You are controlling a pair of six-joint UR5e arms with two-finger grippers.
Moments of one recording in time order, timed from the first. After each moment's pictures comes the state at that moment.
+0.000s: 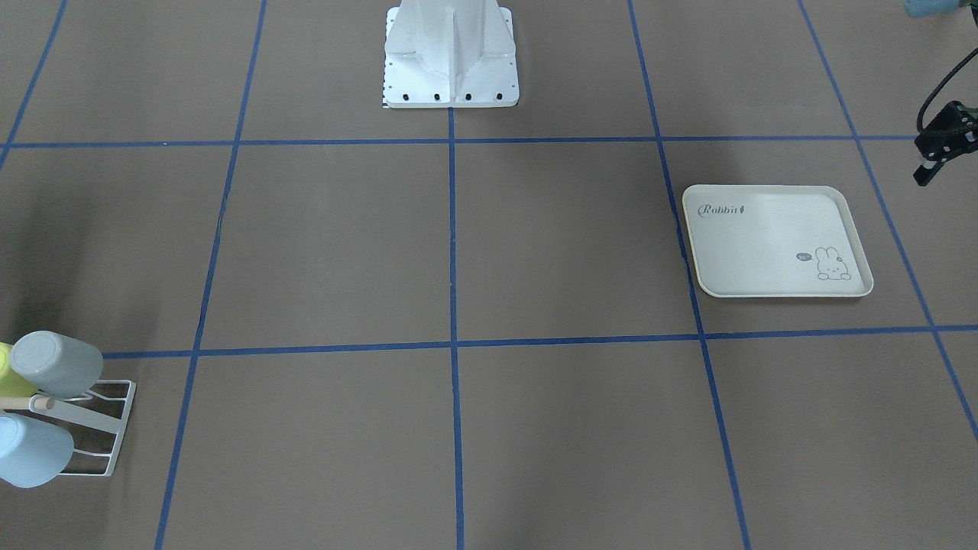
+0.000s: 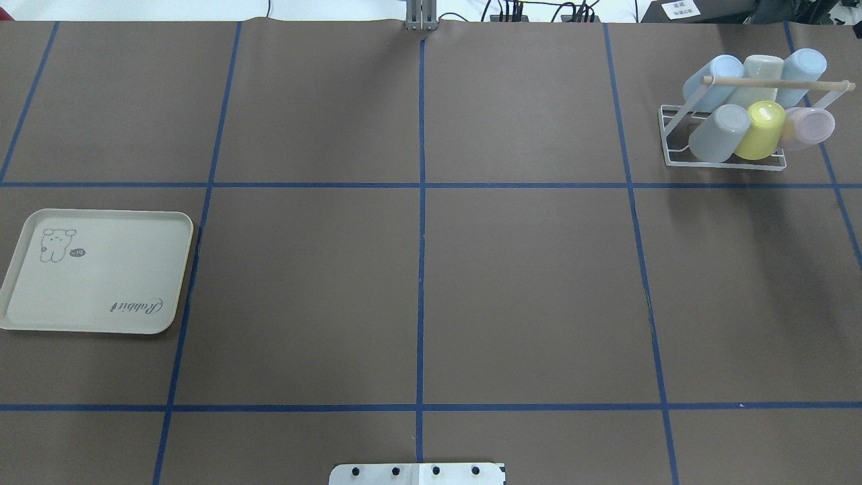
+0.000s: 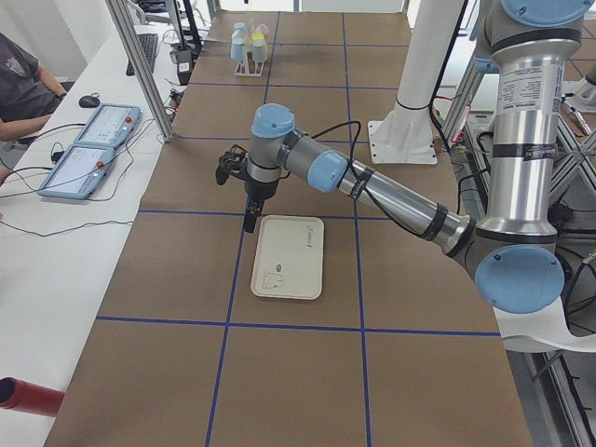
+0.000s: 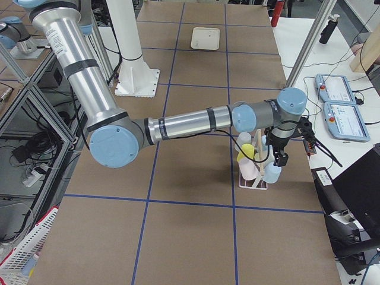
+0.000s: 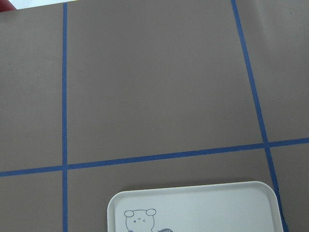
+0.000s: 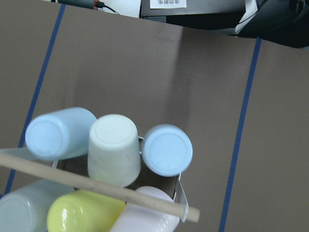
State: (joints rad) left arm -1.36 -1.55 -2.03 -1.62 -2.24 -0.33; right arm 1.53 -1.18 1.42 -1.56 2.36 0.01
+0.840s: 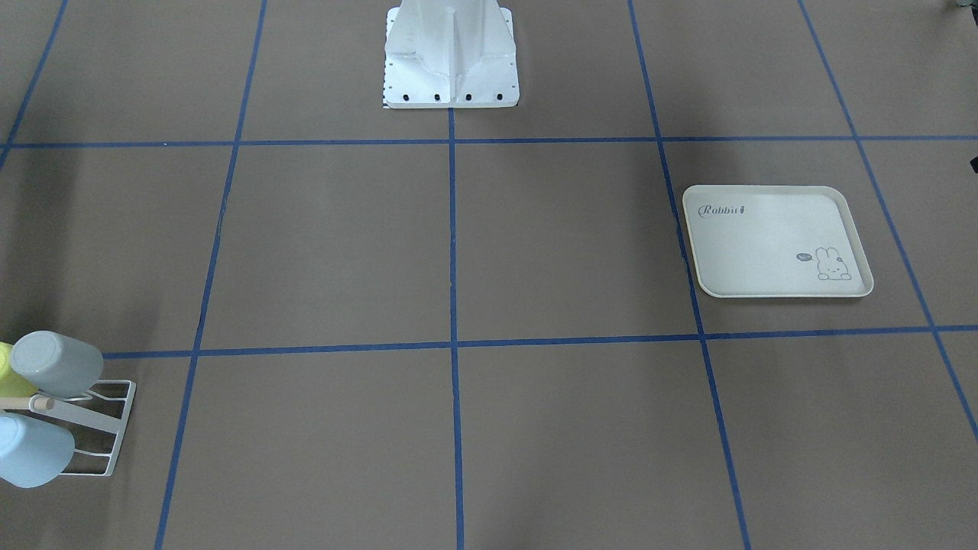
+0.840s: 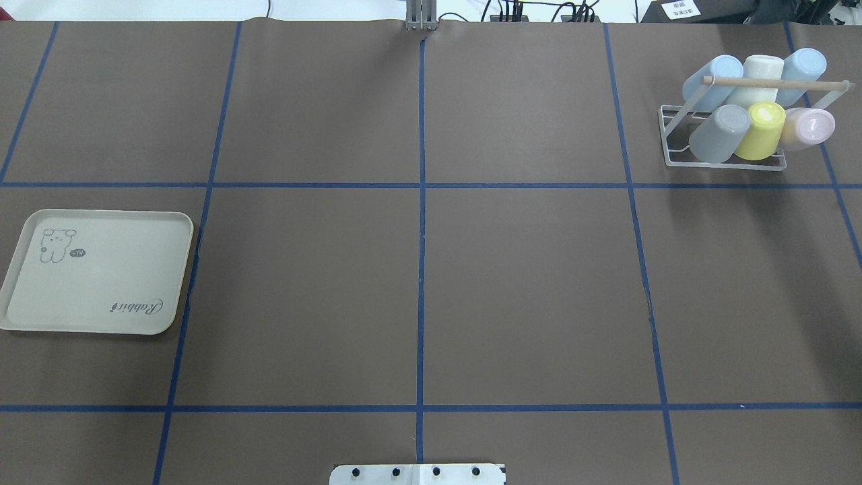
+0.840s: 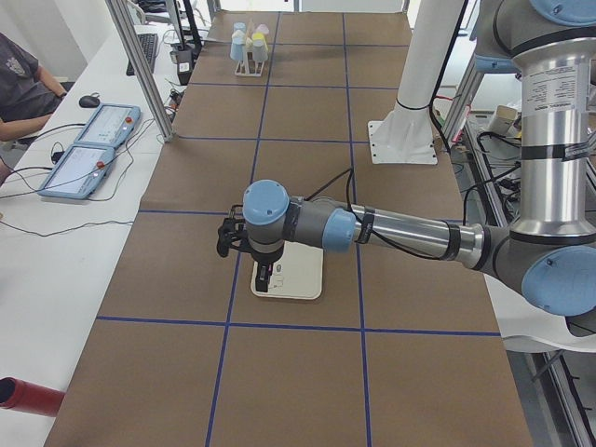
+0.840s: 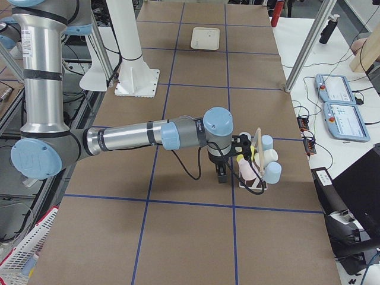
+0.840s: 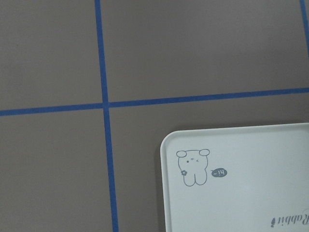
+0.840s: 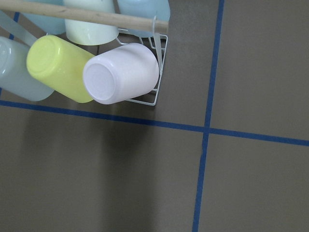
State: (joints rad) left arm -1.53 -1.45 -1.81 -1.62 -2.45 -0.09; right arm 1.57 -1.62 1.81 -1.56 2.40 0.02
